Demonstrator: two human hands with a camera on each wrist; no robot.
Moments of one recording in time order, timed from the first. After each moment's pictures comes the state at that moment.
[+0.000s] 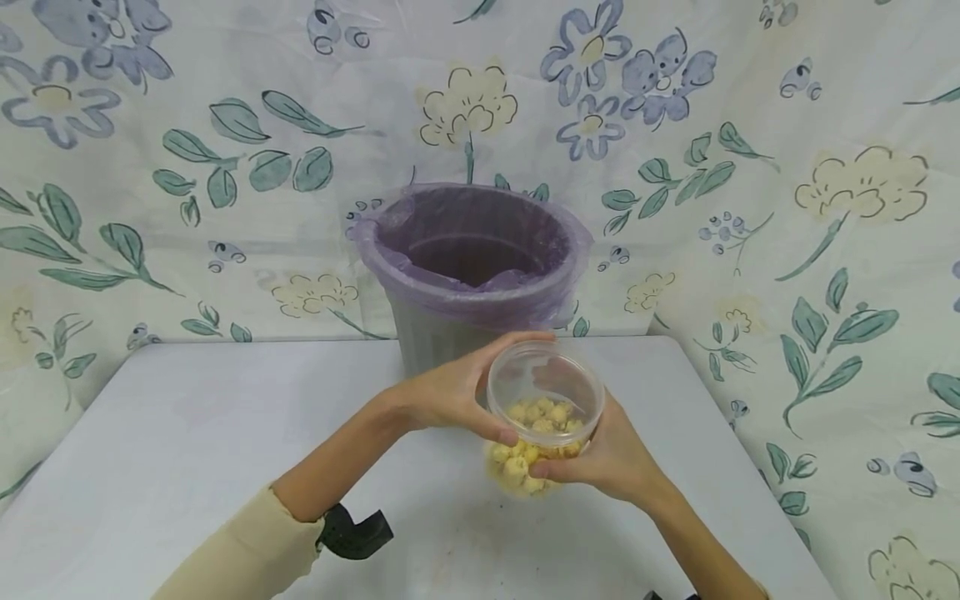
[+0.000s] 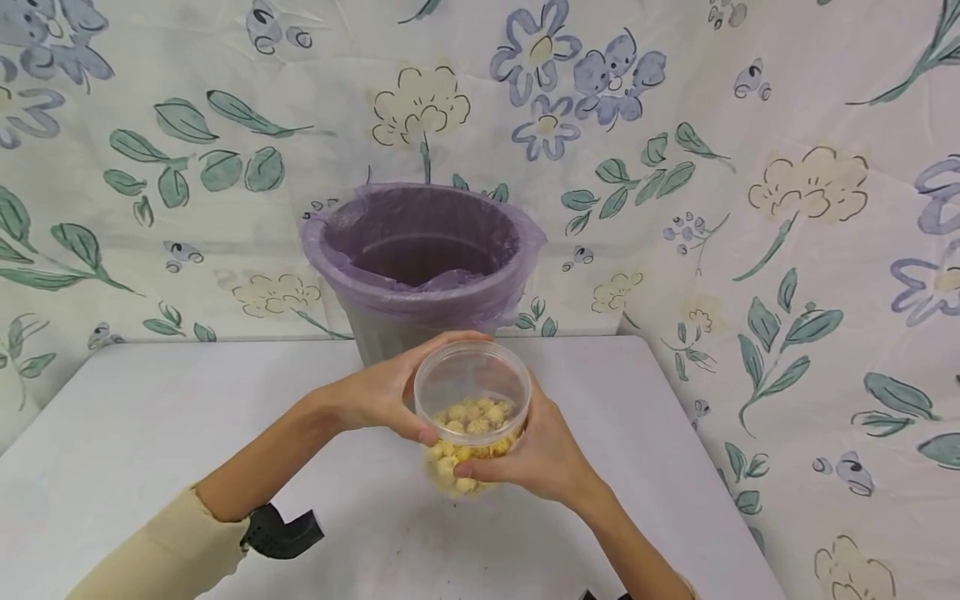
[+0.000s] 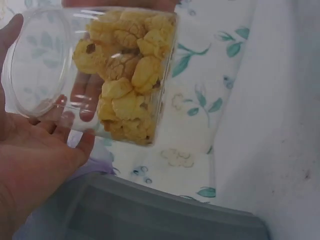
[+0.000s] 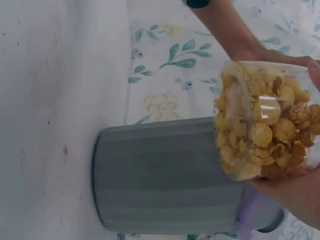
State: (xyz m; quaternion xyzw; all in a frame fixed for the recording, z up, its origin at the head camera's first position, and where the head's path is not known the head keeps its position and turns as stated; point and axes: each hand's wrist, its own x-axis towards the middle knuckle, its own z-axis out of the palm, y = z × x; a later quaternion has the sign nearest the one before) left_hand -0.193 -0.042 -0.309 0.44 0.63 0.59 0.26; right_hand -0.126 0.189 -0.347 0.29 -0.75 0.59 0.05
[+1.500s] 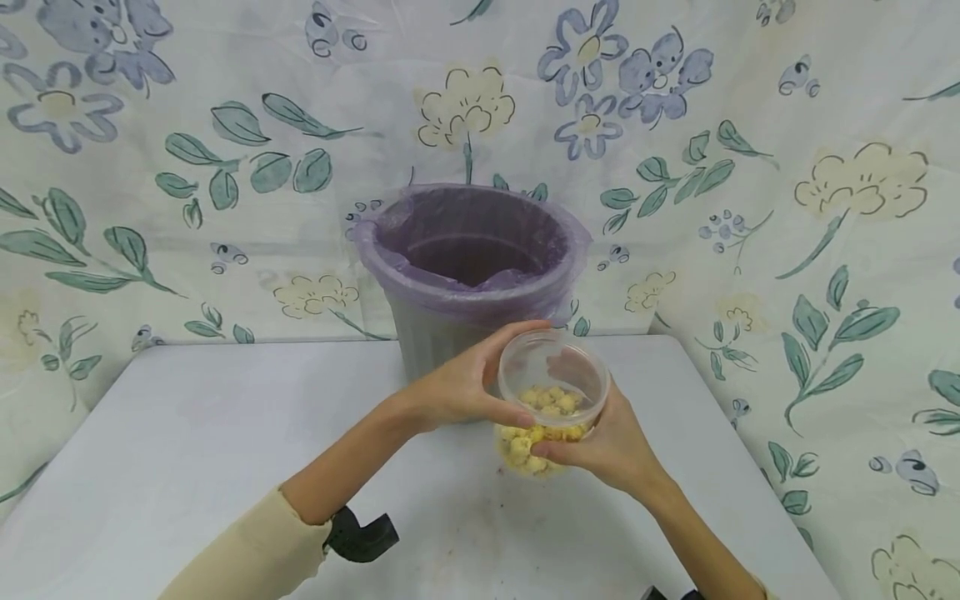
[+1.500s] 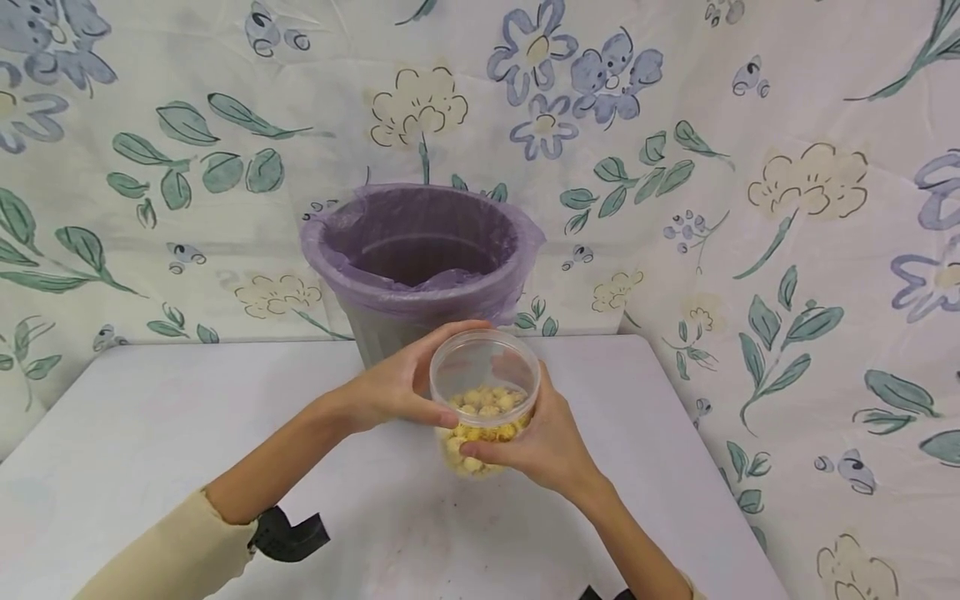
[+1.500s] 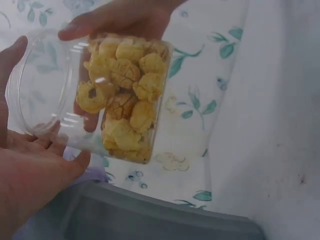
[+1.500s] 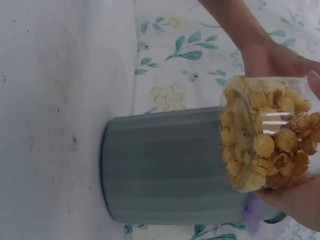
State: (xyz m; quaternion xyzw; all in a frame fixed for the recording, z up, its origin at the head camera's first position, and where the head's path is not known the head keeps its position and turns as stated) left_hand -0.191 -0.030 -0.313 0.40 0.65 0.61 0.20; right_hand -0.130 0.194 -0.352 0.23 -0.78 0.58 0.09
